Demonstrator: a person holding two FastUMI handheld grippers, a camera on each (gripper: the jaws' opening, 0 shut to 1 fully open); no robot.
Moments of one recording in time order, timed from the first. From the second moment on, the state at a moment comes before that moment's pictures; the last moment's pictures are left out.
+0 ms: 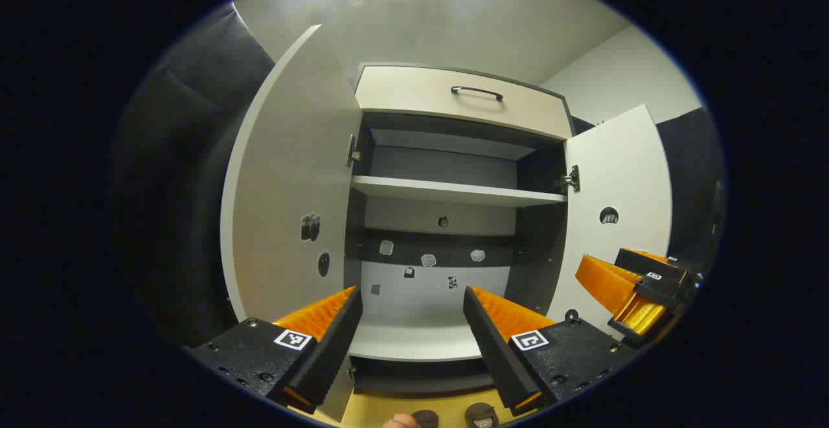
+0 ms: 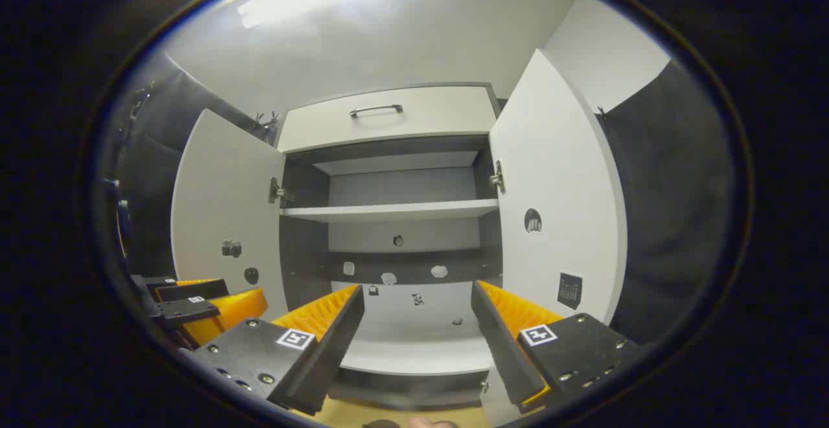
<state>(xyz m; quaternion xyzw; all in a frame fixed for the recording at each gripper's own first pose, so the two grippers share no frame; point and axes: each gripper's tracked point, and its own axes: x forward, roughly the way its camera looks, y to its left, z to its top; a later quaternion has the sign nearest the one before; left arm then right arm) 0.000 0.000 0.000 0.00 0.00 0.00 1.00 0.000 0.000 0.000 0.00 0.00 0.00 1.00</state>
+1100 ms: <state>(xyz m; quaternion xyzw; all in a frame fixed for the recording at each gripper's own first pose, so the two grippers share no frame) 0.014 0.016 -0.012 -0.02 0.01 0.01 1.00 0.011 0.006 -0.009 0.00 0.01 0.00 1.00</state>
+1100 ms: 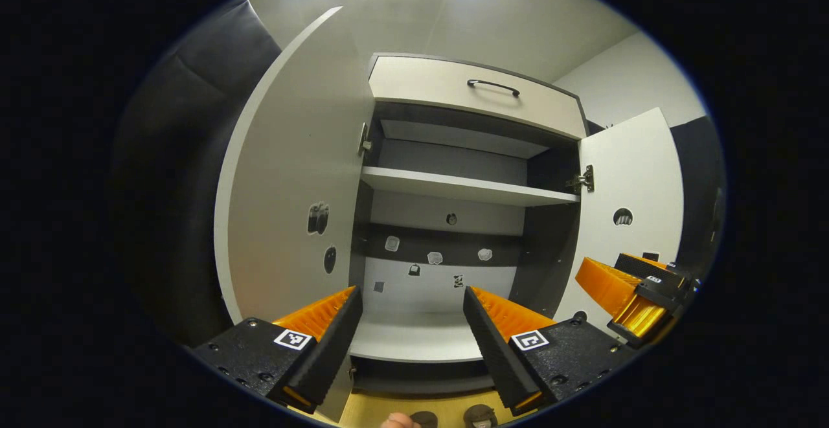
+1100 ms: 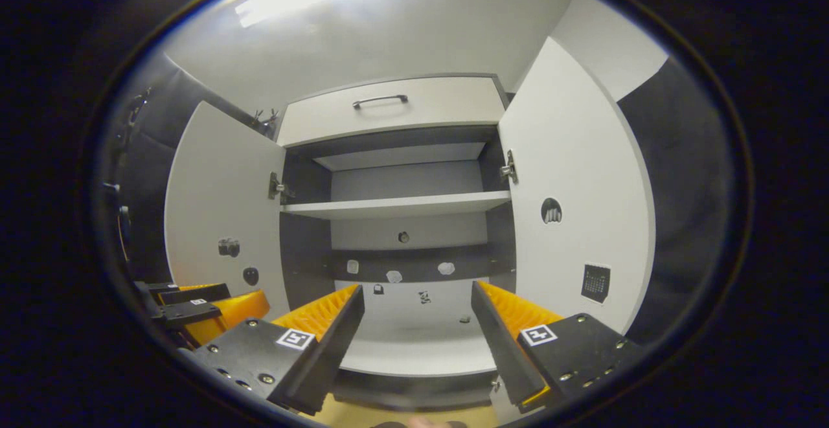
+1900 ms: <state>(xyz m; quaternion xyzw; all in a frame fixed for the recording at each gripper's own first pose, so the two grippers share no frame) 0.004 0.057 -0.006 0.00 0.00 0.05 1.00 -0.068 -0.033 -0.382 -0.05 0.33 0.01 0.94</state>
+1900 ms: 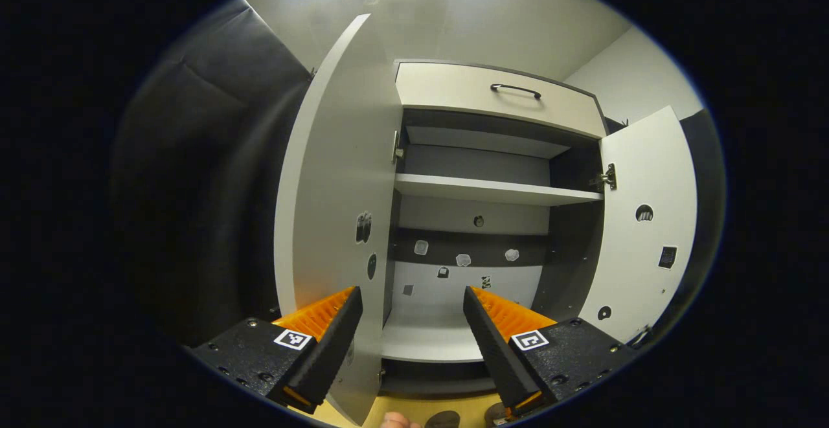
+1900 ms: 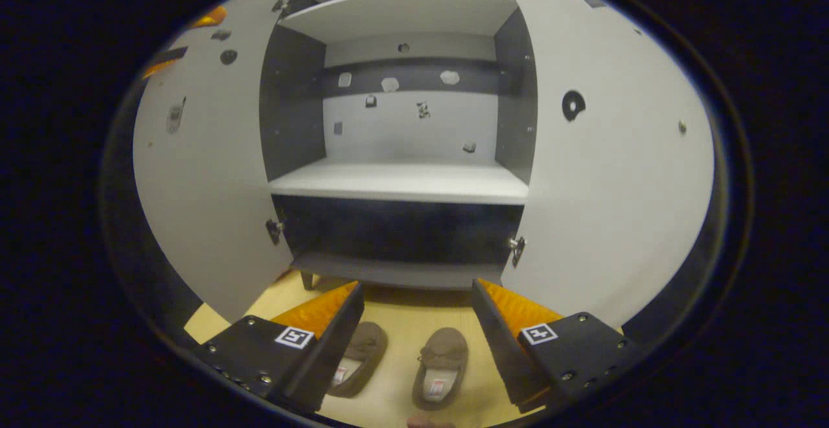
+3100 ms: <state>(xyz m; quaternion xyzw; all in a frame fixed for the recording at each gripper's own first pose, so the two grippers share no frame) 0.003 0.060 -0.008 0.00 0.00 0.05 1.00 -0.125 -0.076 -0.614 -0.14 0.54 -0.03 0.83</state>
